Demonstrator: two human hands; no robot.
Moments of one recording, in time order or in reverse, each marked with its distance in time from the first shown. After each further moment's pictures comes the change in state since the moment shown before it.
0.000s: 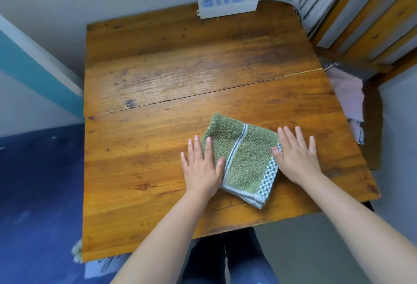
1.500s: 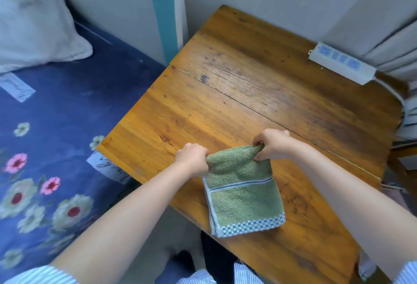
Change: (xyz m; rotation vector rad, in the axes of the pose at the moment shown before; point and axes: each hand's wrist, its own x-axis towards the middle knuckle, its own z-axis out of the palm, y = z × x) left_hand -0.032 0.006 -0.071 -0.247 -0.138 -0.509; right_hand 0.080 -0.128 -0.119 -0.421 -0.385 -0.819
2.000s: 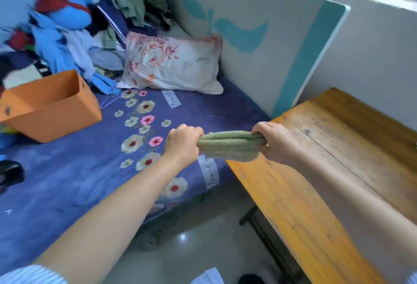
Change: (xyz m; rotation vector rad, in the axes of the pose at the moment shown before) left_hand -0.255 -0.190 -0.065 -0.001 0.719 -0.321; right_hand -0.102 -0.257 -0.036 -0.054 0.613 -0.795
